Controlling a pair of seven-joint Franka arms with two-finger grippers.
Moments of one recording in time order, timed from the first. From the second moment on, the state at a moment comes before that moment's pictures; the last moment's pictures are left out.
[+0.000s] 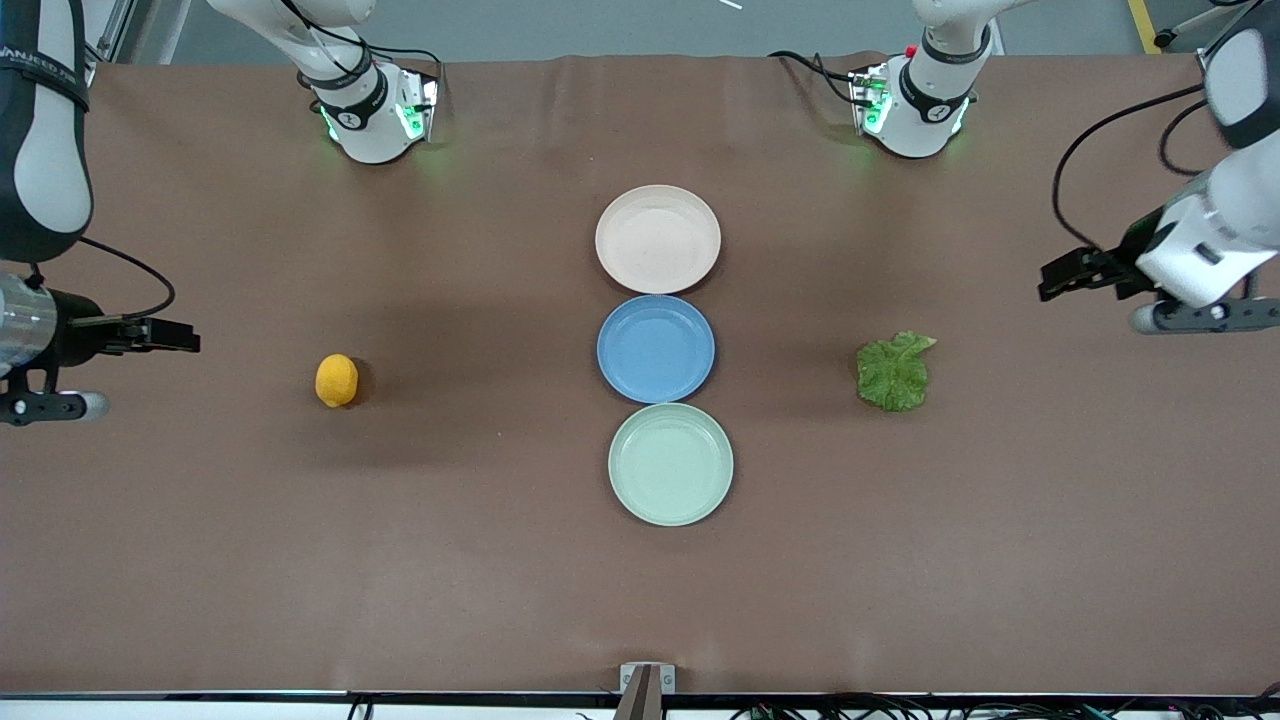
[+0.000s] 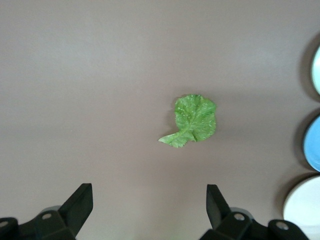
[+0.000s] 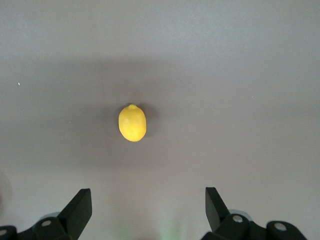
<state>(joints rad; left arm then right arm) 0.38 -0.02 -0.39 -1.76 -0.04 1.66 -0.03 -0.10 0.30 0.03 -1.42 -0.03 1.50 -0.09</state>
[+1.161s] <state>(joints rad) -0.07 -0.02 0.07 -1.50 -0.04 1.47 -0.03 -0.07 0.18 0.04 -1.50 -0.02 1.50 -0.08</state>
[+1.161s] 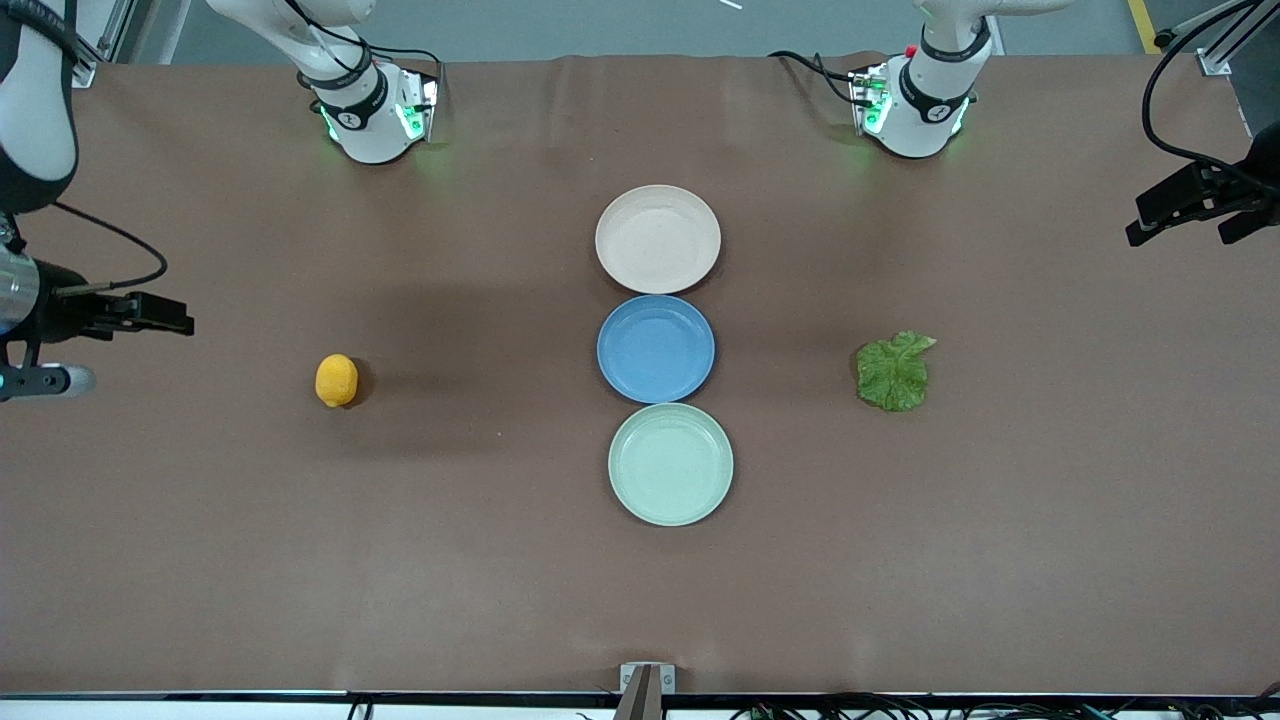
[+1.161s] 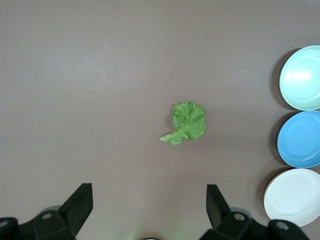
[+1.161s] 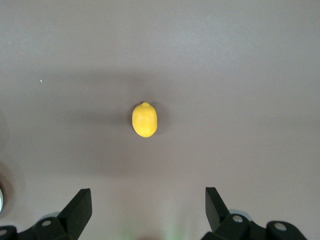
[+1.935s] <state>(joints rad) -0.07 -0.02 0.07 -1.50 -0.04 1.47 -0.03 -0.02 -0.13 -0.01 -1.83 -0.02 1.56 -0.07</state>
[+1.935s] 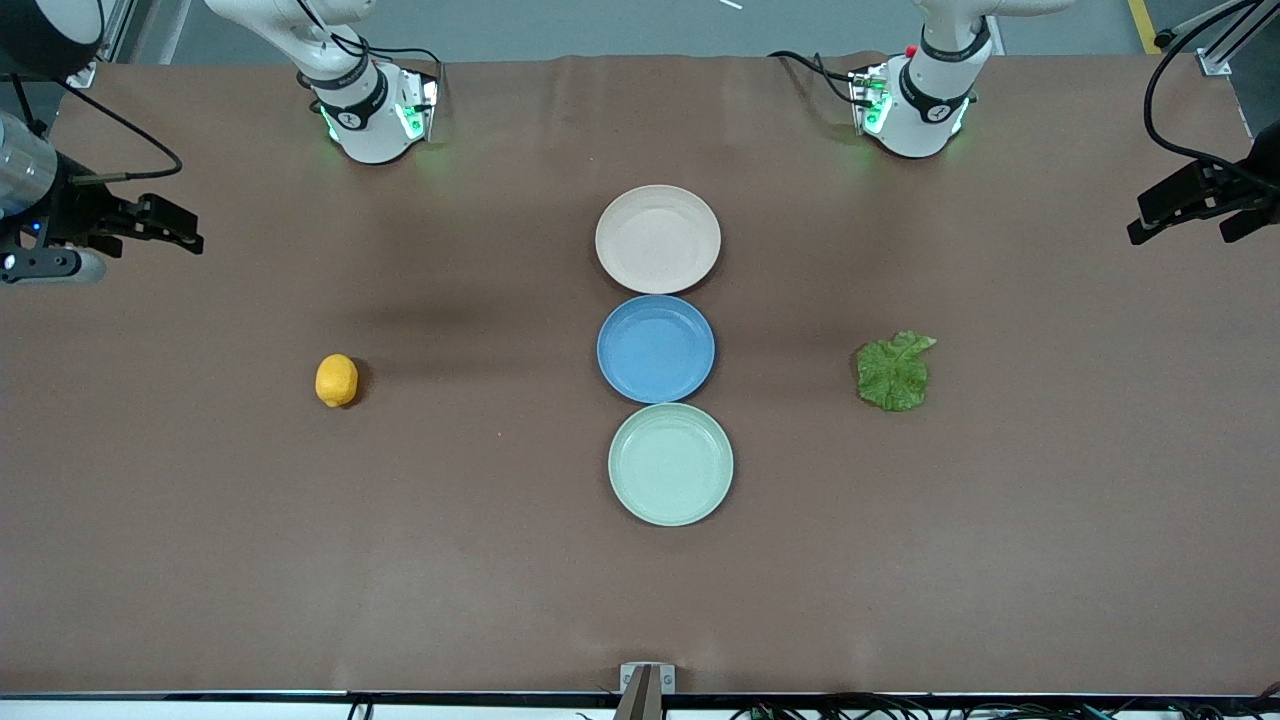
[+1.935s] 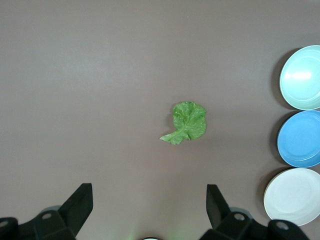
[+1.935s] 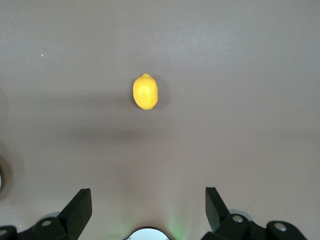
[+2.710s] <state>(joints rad) -0.07 -0.02 0.08 -1.49 -0.04 1.48 -0.03 -0.02 -0.18 -0.01 -1.86 0.00 1.62 -0.07</state>
